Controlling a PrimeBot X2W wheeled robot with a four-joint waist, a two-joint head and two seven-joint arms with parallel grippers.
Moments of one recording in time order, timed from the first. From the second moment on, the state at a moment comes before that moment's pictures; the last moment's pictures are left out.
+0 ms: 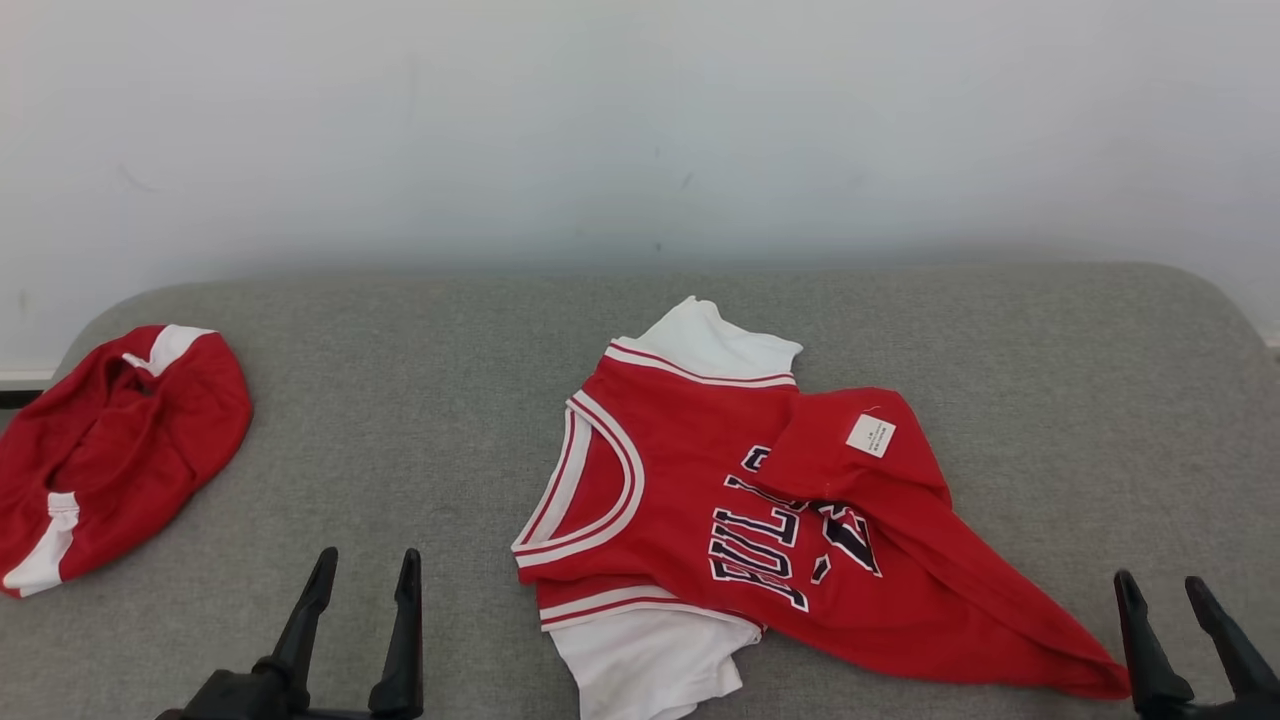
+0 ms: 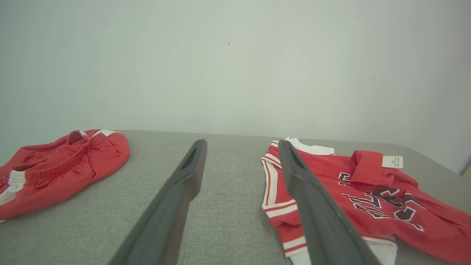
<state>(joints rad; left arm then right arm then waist) 0.01 0.05 -0.05 0.09 -0.17 -0.11 -0.26 0.07 -0.38 0.01 0.26 0.57 0.13 -0.08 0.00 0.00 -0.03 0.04</state>
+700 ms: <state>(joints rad) 0.05 0.11 0.01 0.08 -0.15 -0.12 -0.26 0.14 -0.22 -0.02 0.03 0.32 0.13 -0.26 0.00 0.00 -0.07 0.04</state>
